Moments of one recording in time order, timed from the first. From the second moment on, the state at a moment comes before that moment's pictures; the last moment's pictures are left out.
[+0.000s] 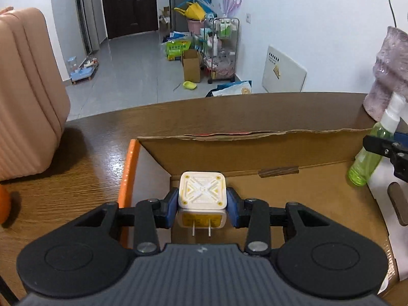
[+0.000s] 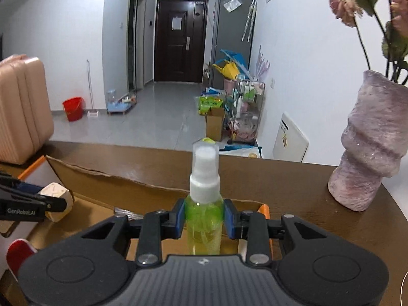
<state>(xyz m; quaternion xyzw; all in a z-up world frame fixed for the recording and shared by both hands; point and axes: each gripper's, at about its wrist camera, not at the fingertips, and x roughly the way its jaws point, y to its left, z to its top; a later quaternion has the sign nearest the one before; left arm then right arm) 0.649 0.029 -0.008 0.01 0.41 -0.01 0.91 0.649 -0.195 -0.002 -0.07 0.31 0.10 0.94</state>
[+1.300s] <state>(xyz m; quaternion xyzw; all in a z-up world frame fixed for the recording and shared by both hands) 0.219 0.043 0.117 0.02 0.15 -0.02 0.99 0.219 -0.263 0.098 -0.01 0.15 0.17 0.98</state>
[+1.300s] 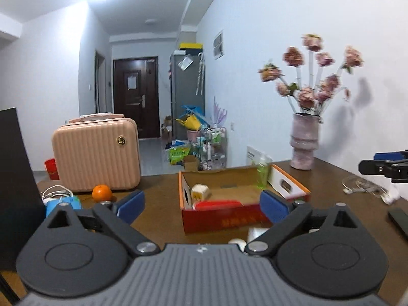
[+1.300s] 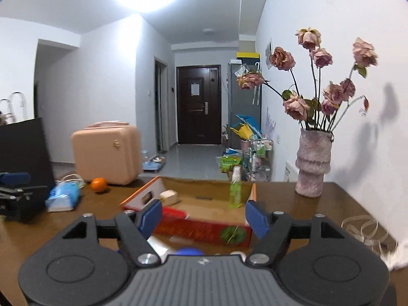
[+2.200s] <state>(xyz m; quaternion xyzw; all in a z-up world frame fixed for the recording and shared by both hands) 0.131 0.025 0.003 0.01 0.23 -0.03 0.97 0.183 -0.216 -0.027 -0.03 0.26 0.19 0.95</state>
